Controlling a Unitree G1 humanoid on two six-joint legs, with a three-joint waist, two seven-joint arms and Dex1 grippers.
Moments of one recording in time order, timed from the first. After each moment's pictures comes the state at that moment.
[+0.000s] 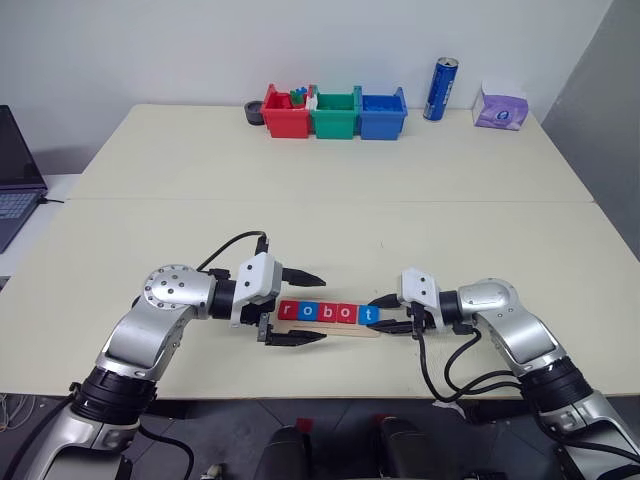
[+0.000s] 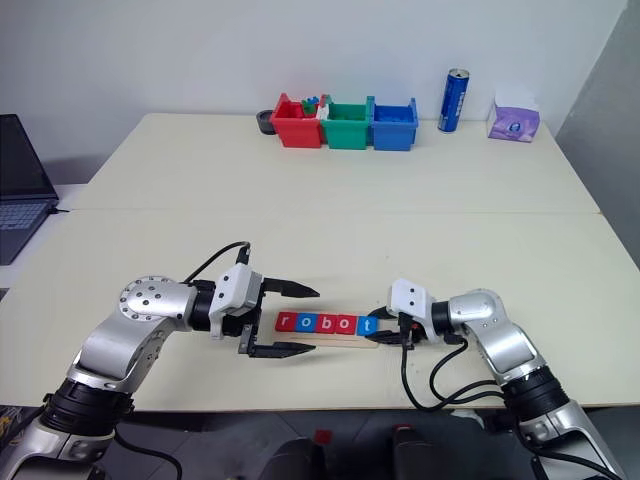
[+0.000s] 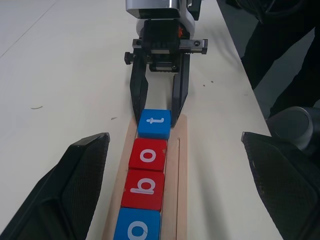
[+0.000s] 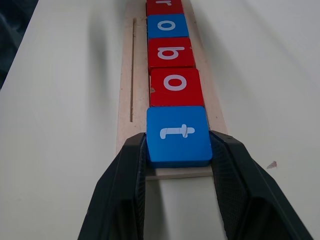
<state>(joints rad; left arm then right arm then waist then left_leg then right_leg) -0.35 0.72 -0.15 -0.15 -0.37 0.21 -1.28 -0.42 -0.53 0.32 0.04 0.11 0.23 1.15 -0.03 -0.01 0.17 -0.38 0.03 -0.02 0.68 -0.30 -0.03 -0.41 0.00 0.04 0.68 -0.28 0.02</state>
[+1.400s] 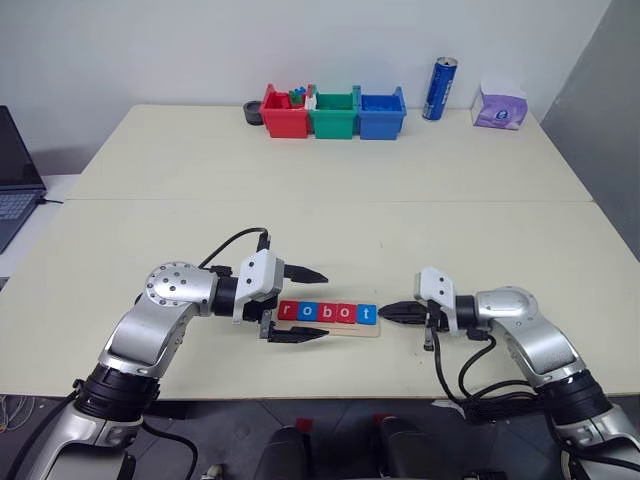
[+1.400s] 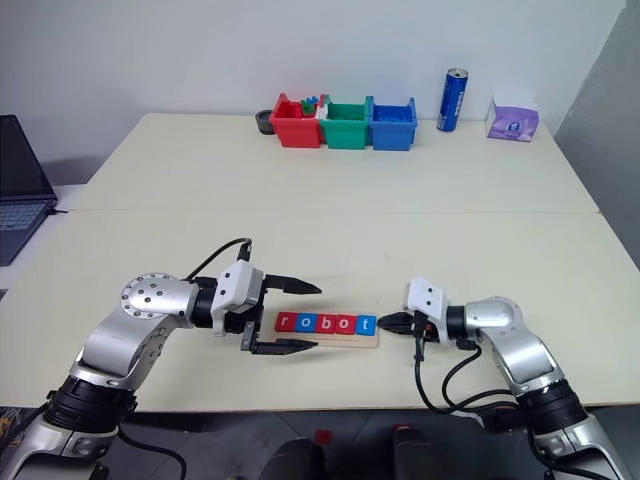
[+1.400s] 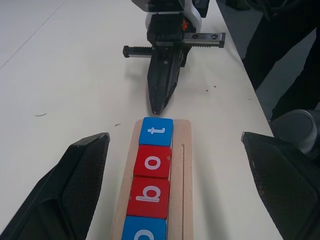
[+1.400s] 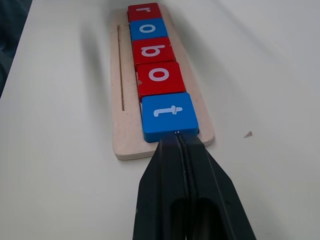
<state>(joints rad) -0.36 0.71 -0.15 -0.15 -0.37 0.21 -1.28 -0.33 -0.57 0.25 -0.02 0.18 0.25 1.11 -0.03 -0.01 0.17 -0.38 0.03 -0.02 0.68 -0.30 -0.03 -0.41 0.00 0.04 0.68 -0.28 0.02</state>
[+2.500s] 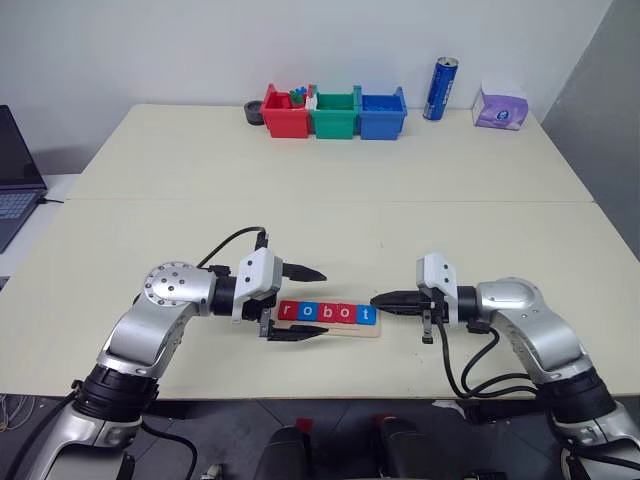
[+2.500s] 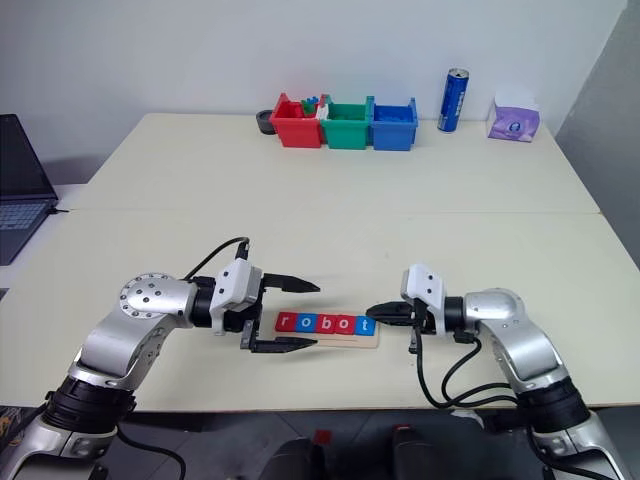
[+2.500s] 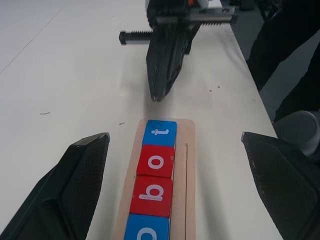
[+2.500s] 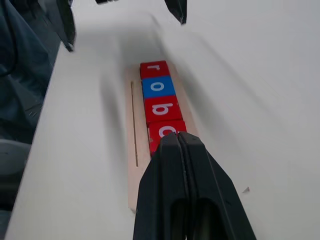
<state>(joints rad) -0.35 0.72 -0.13 -0.15 -0.38 0.24 -1.26 -0.33 -0.58 0.19 -0.21 0.31 0.40 1.10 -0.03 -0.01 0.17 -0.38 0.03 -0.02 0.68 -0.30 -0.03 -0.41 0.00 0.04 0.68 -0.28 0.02</state>
